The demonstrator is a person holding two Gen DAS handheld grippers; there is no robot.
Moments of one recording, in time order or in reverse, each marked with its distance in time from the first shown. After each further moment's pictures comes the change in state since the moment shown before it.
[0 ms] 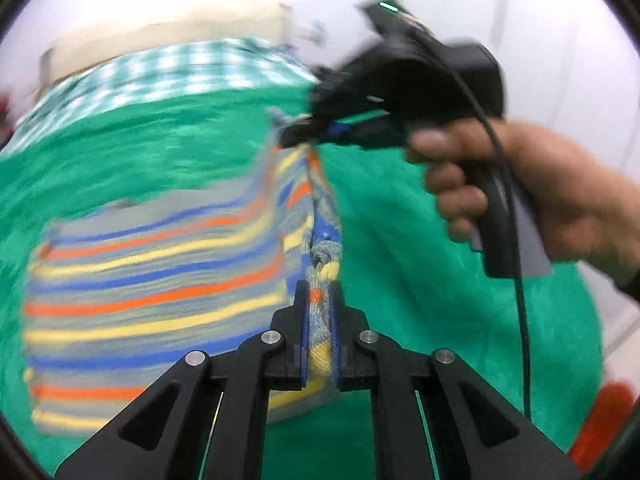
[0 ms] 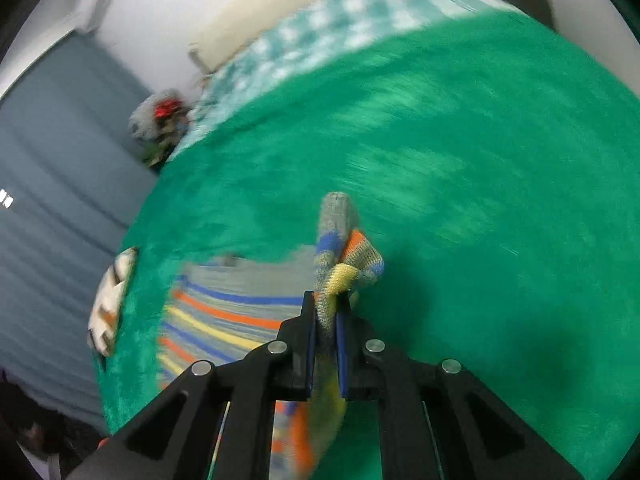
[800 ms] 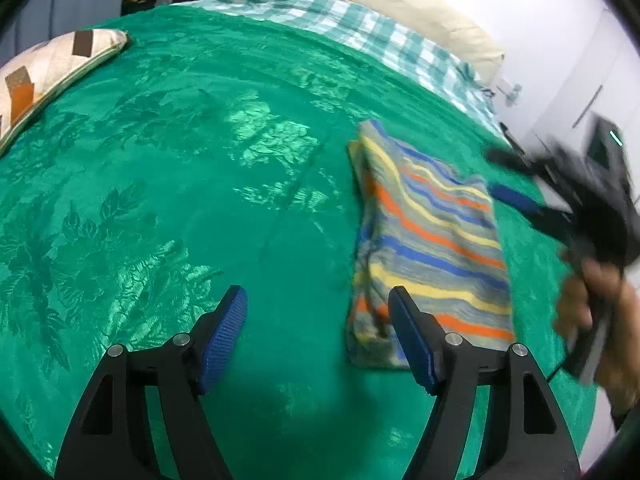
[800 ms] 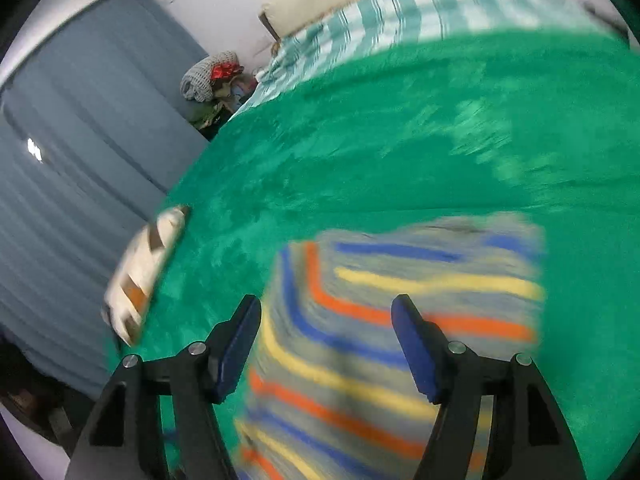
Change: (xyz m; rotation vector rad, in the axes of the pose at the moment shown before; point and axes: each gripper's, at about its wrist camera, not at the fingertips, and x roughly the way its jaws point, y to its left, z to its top) left arm -0.075 0.241 -0.093 -0.544 0.049 0.273; right arm 0.122 0.173 -0.085 -0.162 0.001 0.072
